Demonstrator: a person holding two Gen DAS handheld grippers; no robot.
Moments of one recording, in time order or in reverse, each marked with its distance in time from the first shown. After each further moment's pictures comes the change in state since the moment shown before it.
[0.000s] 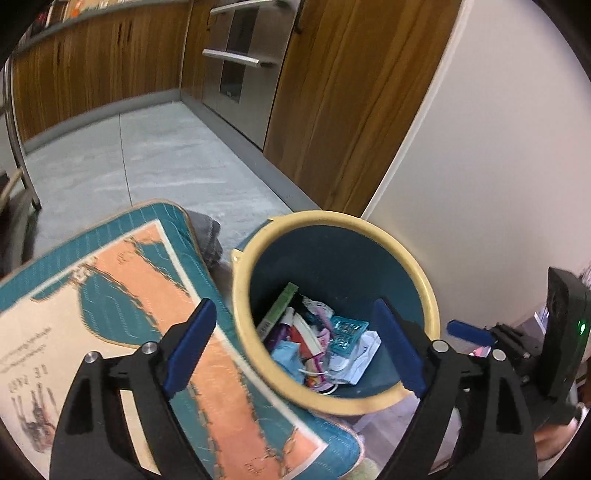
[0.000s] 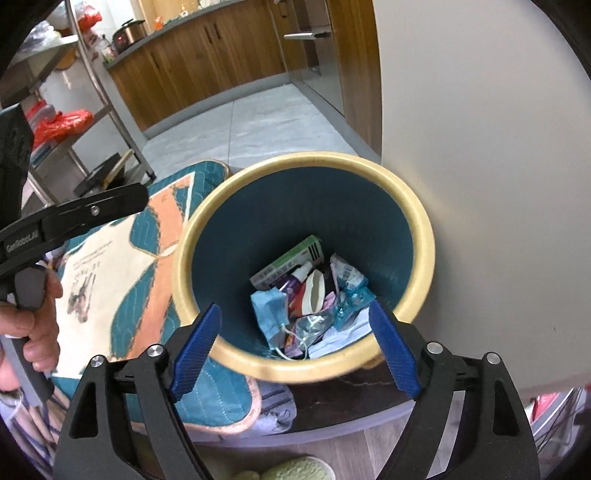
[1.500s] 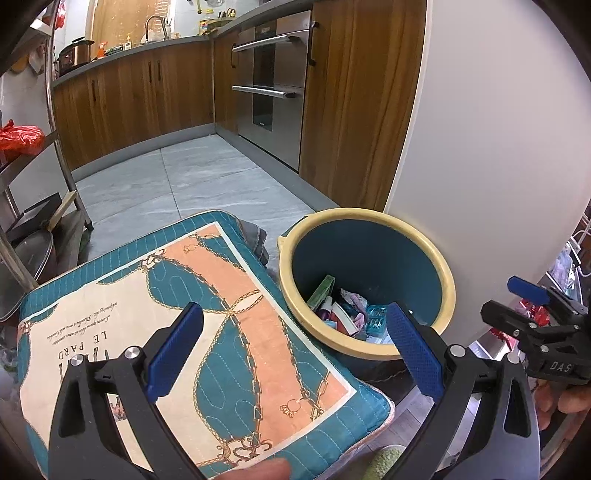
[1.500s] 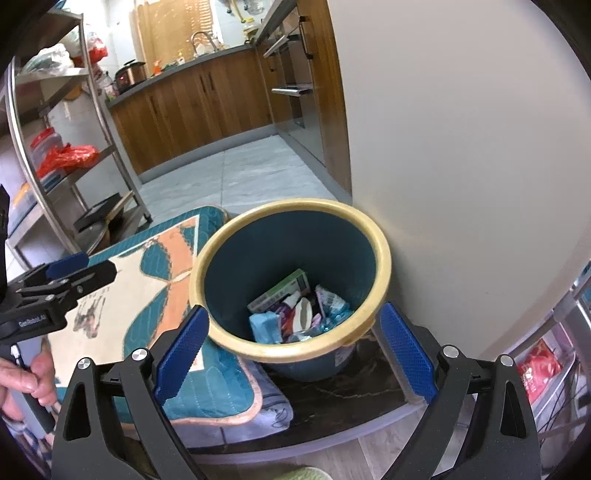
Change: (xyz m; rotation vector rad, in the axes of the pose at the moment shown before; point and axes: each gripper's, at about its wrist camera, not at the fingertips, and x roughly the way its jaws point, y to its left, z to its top) left arm -0.068 -0.012 -0.054 0.045 -0.108 0.176; right arm -0.065 0.004 -0.030 0.024 -0.218 -0.059
